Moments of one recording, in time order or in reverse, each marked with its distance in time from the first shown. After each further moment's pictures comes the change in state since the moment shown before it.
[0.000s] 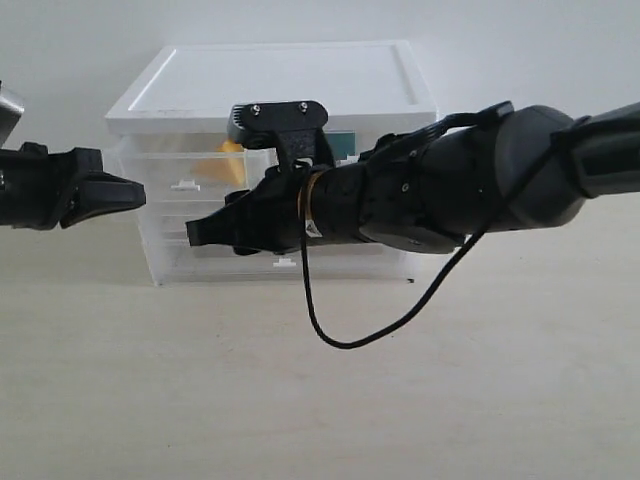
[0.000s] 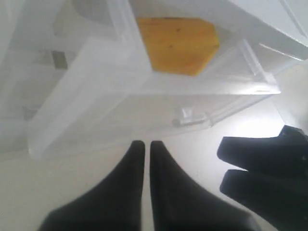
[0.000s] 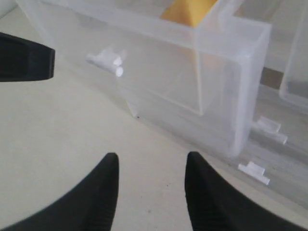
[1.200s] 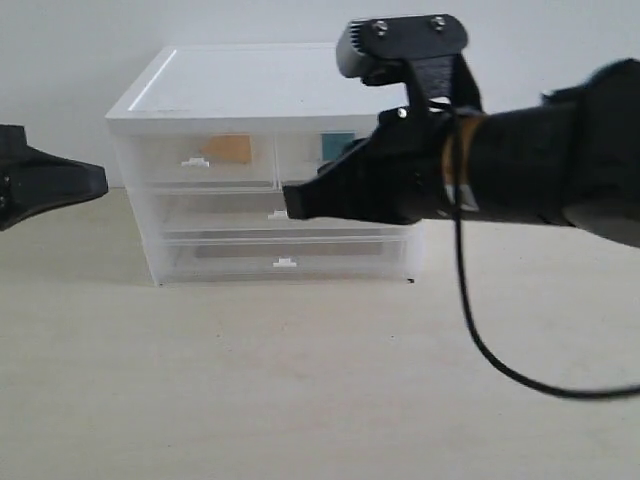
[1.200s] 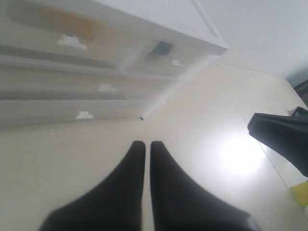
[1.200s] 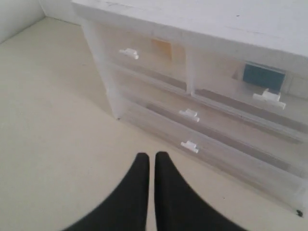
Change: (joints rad) left arm 0.021 -0.427 0.239 0.044 0.058 -0.120; right arm -0.038 -0.497 0.353 0.000 0.072 -0.087
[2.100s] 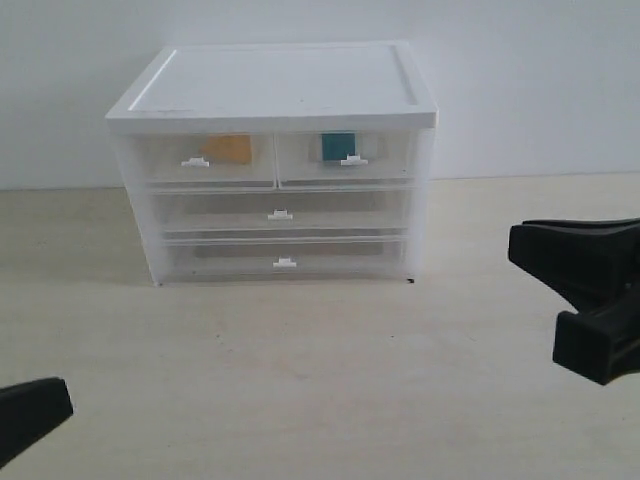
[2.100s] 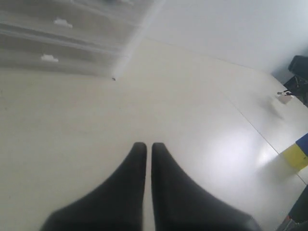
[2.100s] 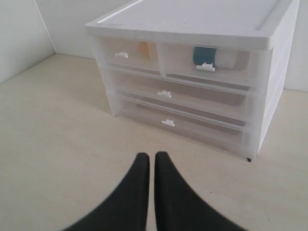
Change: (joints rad) left arm 0.000 -0.699 0.626 -0.089 0.008 0.087; right arm 0.000 -0.687 0.453 0.000 0.088 0.043
